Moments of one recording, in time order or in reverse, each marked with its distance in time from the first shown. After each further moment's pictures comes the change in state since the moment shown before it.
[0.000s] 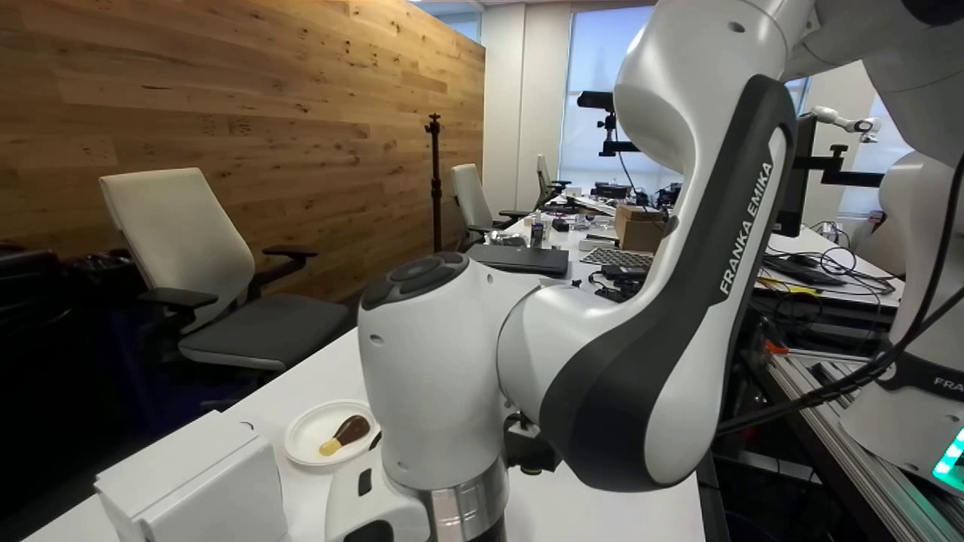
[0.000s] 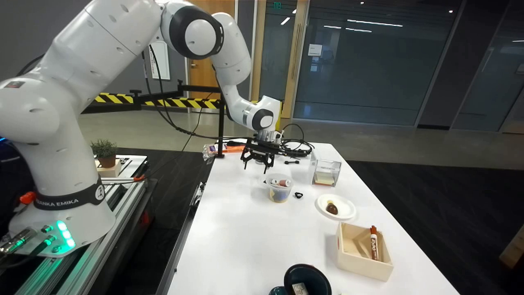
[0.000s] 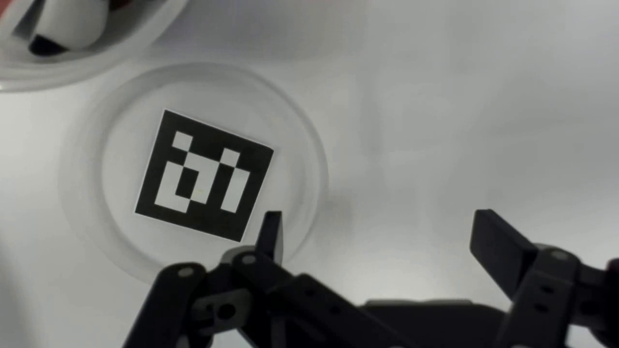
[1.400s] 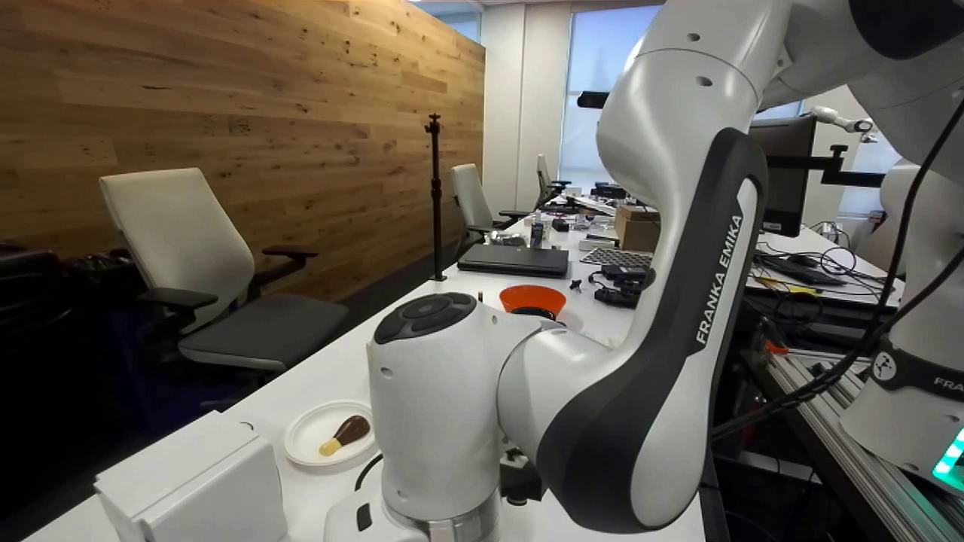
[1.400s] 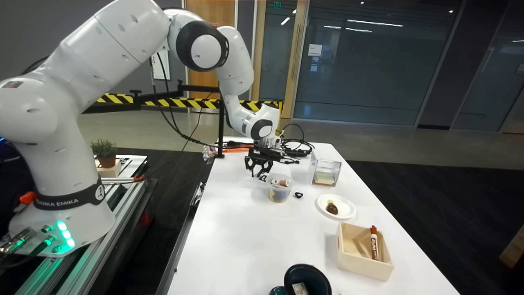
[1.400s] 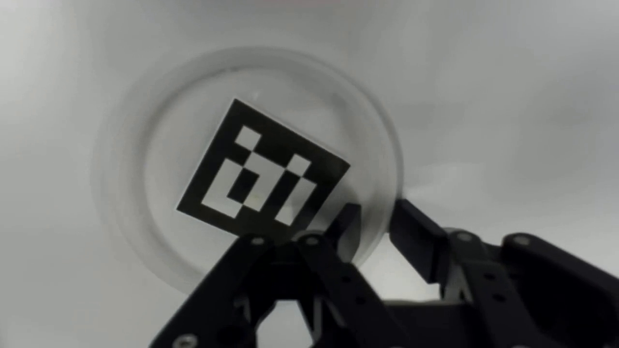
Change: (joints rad) arm -0.022 0.081 0.020 0.021 -0.001 0.124 -0.126
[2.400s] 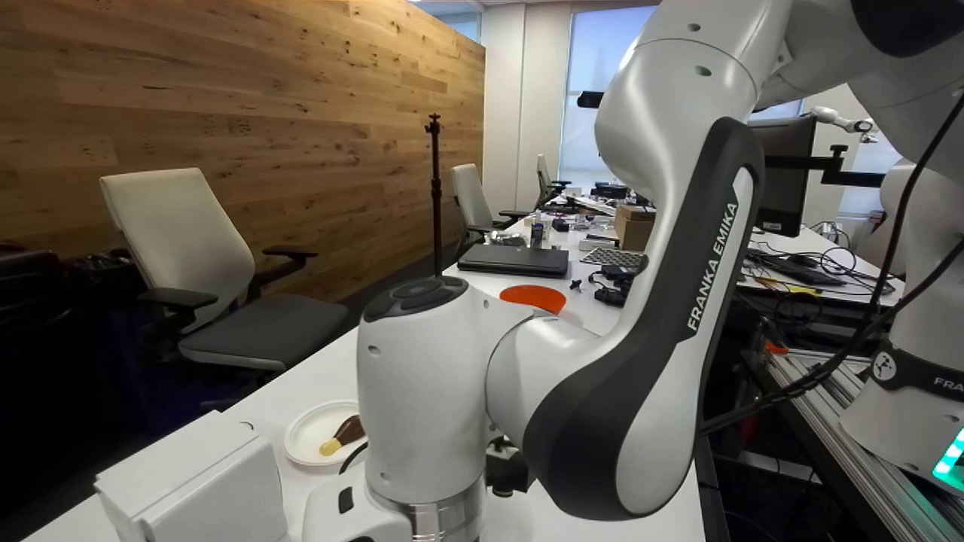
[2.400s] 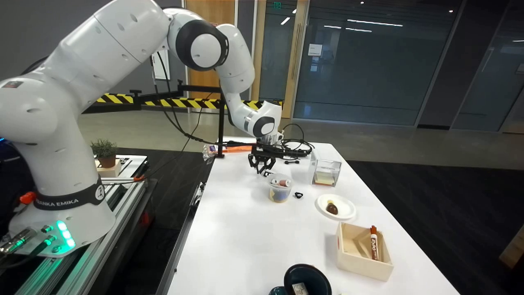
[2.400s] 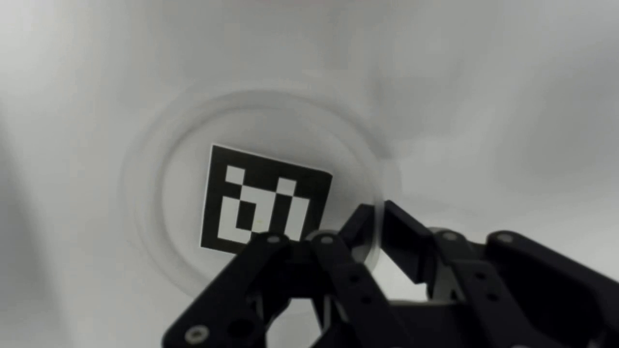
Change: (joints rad) arm -0.001 -0.006 0.001 0.027 -0.001 0.007 -0.005
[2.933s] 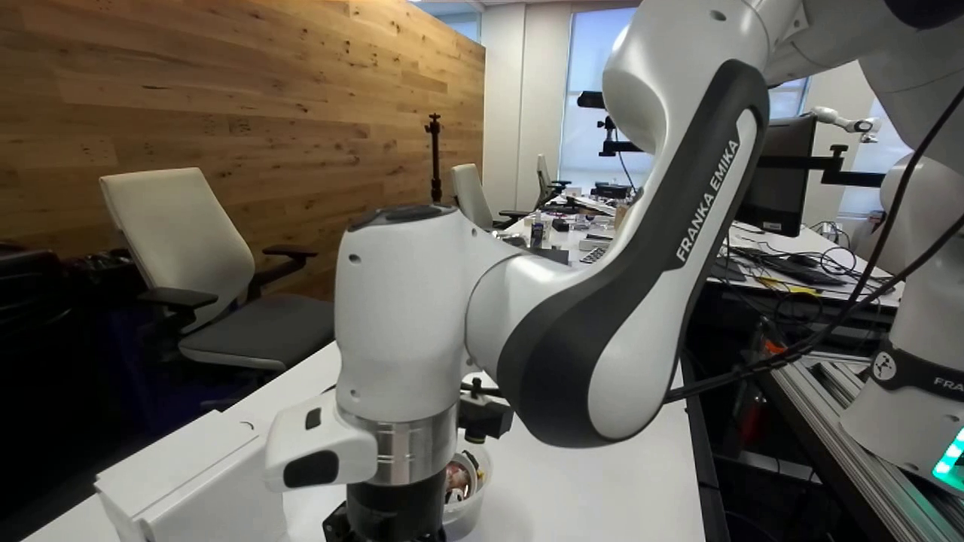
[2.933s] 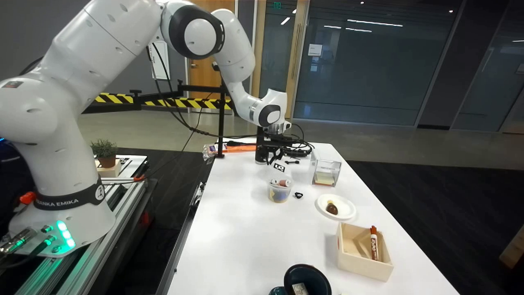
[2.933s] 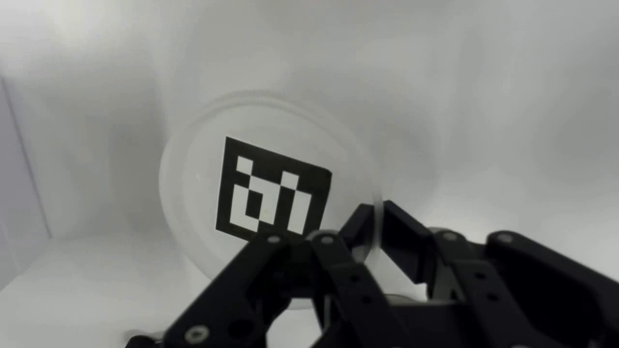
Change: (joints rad) arm -0.001 -0.079 -0.022 0.014 0.000 -0.002 0.002
